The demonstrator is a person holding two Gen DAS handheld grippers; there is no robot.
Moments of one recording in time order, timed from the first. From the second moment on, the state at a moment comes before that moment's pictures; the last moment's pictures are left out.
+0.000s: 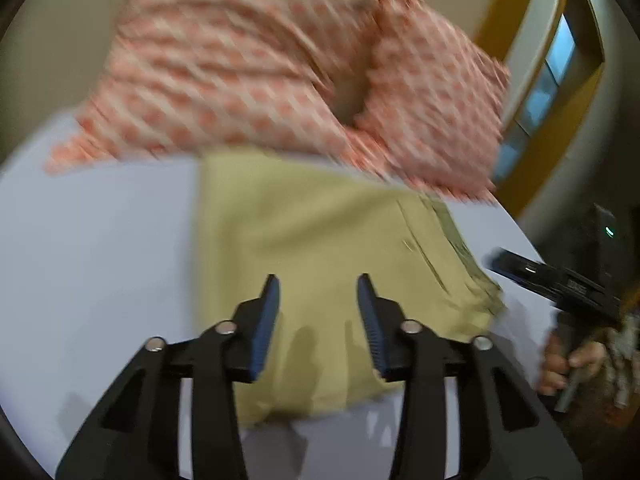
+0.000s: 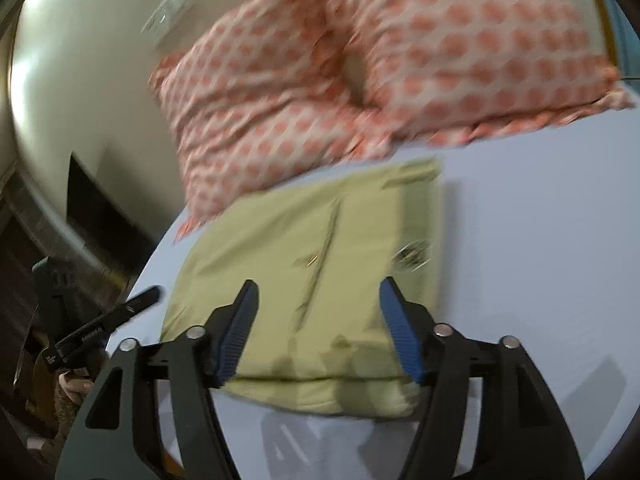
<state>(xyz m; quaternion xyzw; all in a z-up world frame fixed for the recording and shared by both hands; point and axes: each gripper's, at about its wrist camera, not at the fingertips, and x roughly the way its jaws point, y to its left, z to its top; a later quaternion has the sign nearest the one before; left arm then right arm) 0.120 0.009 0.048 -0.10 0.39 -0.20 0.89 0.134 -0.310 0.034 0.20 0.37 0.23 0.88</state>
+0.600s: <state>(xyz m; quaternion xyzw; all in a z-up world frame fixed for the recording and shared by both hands) 0.028 -0.006 0.008 0.00 0.46 -0.08 0.89 0.048 -0.244 0.018 0.04 0.41 0.12 0.91</state>
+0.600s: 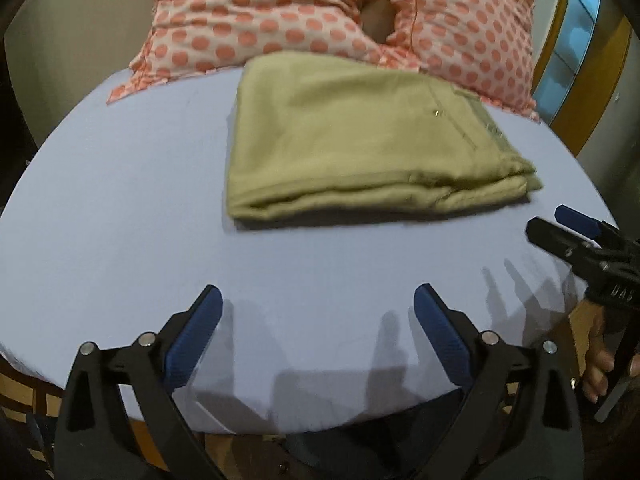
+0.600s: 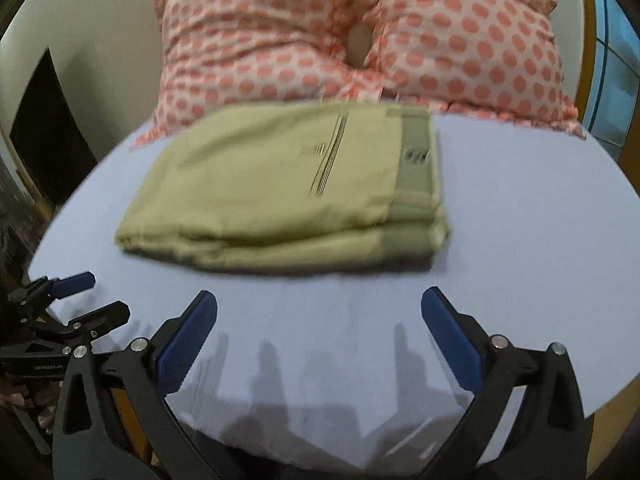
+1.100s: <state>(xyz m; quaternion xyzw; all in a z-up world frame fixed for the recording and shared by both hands) 0.029 -0.011 -0.001 0.03 0.44 -0.04 0.90 0.053 -0.219 -0.006 0.00 0.44 0.04 0.89</state>
